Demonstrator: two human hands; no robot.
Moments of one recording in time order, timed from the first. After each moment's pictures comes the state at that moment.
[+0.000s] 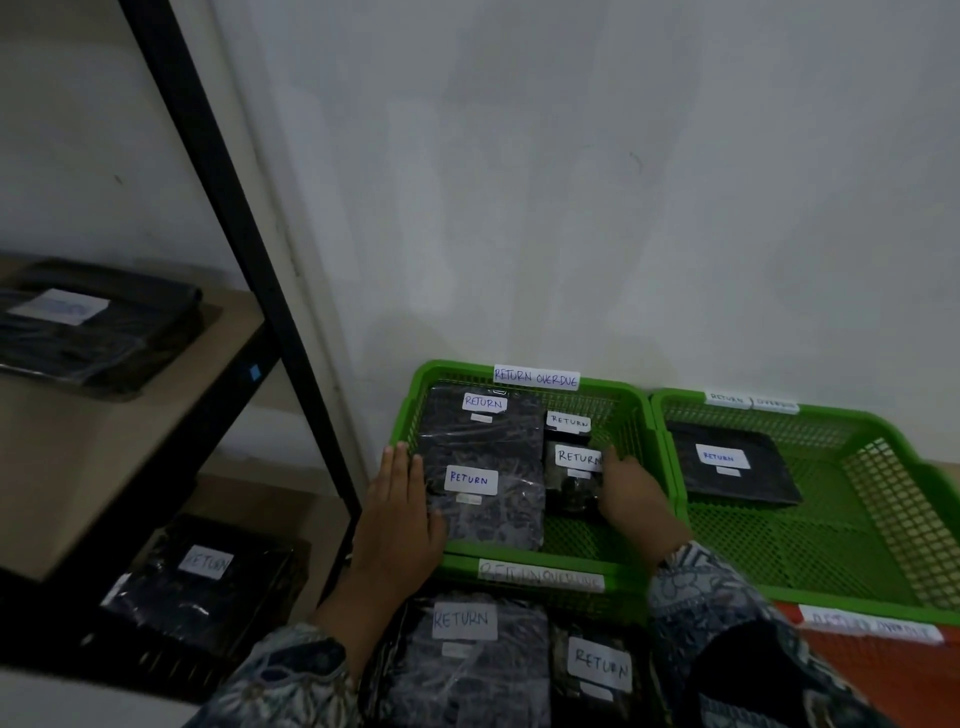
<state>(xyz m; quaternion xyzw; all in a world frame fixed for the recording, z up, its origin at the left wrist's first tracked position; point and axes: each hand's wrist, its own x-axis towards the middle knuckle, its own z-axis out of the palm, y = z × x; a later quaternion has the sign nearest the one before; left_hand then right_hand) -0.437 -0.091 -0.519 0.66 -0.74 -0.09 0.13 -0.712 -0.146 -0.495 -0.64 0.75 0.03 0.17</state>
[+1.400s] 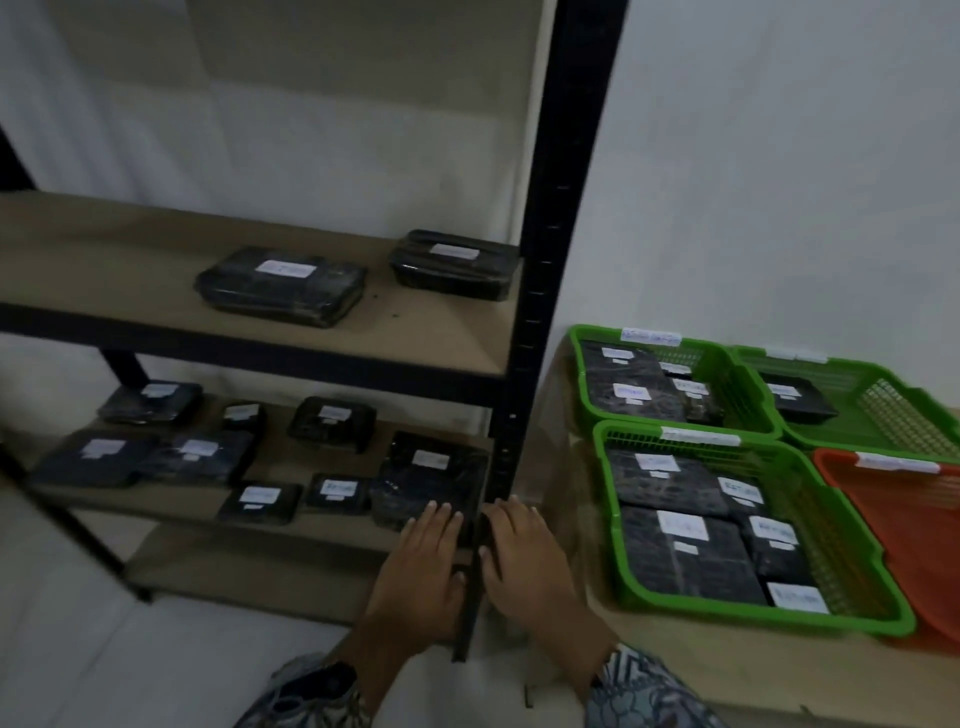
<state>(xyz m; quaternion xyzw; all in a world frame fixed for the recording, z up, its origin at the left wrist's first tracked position) -0.146 0.173 -0.508 0.57 -0.82 -0.06 0.08 -0.303 0.171 -0.470 -0.79 0.60 -0.09 0.11</state>
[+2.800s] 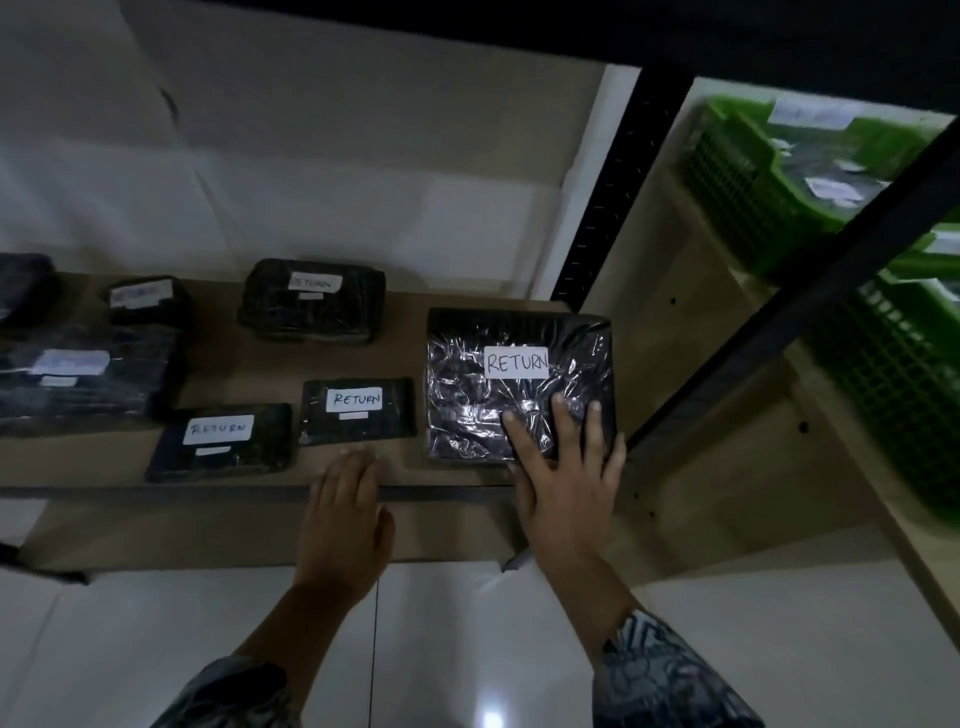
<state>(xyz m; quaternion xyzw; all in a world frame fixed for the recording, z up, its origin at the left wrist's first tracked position) 0.048 0.049 -0.779 0.57 -0.80 -0.10 0.16 -0.180 0.072 -0.731 -0.65 0.73 -0.14 -0.17</state>
